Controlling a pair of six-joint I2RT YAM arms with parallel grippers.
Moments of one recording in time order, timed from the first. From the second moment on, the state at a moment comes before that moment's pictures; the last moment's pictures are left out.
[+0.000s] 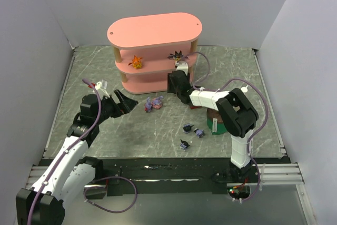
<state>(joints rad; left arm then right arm) -0.23 0.78 0.53 -0.11 0.31 -0.70 0.63 1.94 1.19 0.14 0.42 0.37</state>
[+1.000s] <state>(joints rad) -0.23 0.78 0.53 -0.11 0.32 -0.70 0.63 1.98 1.26 0.06 0.48 0.45</state>
